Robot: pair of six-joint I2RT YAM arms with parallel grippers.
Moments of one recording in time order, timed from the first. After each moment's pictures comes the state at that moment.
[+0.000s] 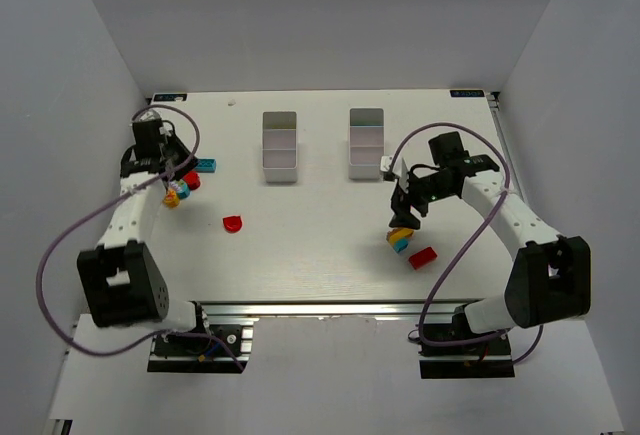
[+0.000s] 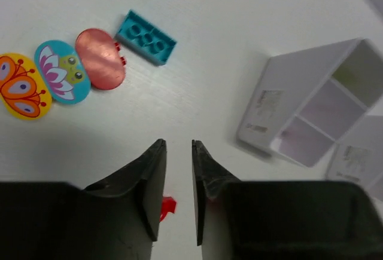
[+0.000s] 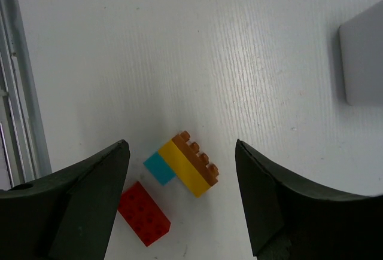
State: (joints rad) left arm 0.14 1.34 1.05 -0.34 0.07 -0.51; right arm 0.26 1.42 1.08 -0.86 -0.77 -1.06
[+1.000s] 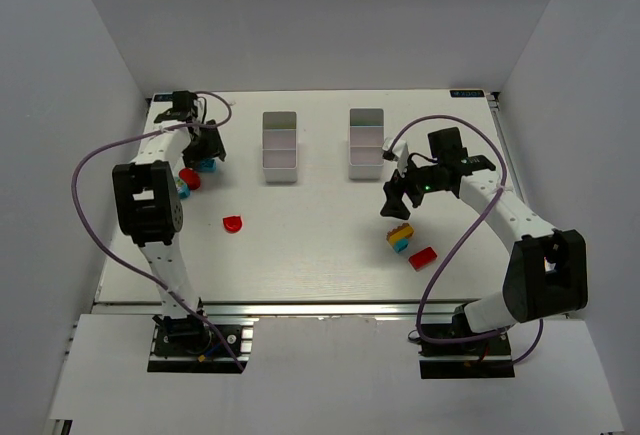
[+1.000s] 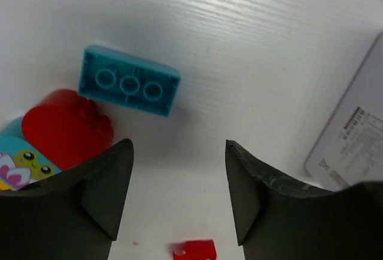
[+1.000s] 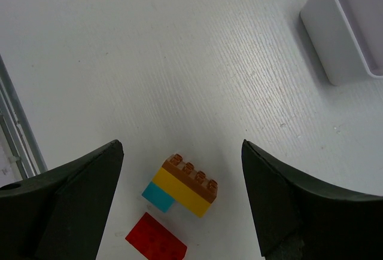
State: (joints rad) left arm 0.06 2.06 1.64 -0.66 0.01 -0.24; right arm 0.26 1.45 1.07 -0.63 -0.73 -0.67
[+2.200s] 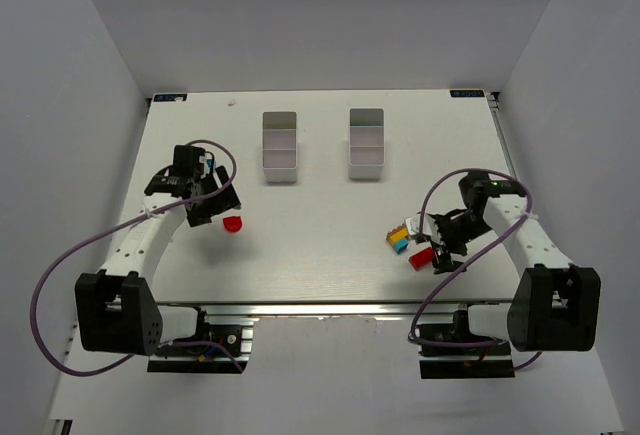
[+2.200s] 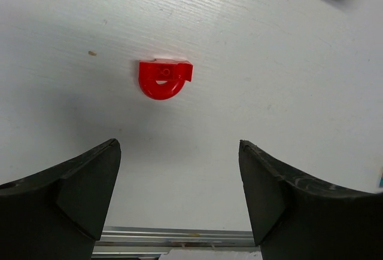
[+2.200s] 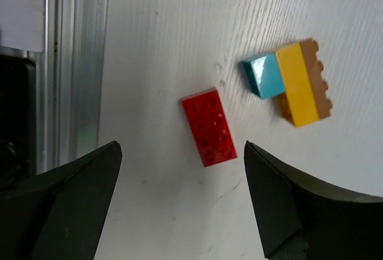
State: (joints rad) left arm -0.09 1.28 0.96 -0.73 0.03 -0.47; right arm 0.03 1.26 0.87 -1.27 -0.61 -1.75
